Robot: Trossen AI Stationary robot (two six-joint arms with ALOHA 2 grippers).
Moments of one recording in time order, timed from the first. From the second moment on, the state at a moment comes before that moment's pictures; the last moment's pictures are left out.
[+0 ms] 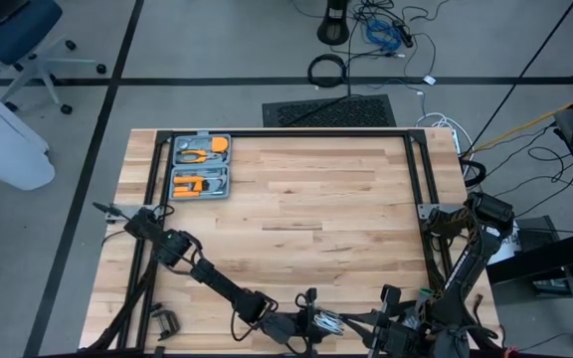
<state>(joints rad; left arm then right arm) -0.59 2.41 1.61 0.68 -0.51 -0.17 1.06 1.76 1.24 0.68 1.41 -0.27</state>
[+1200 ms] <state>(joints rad) -0.60 2.41 1.61 0.64 -0.48 -0.17 1.06 1.76 1.24 0.68 1.41 -0.27</state>
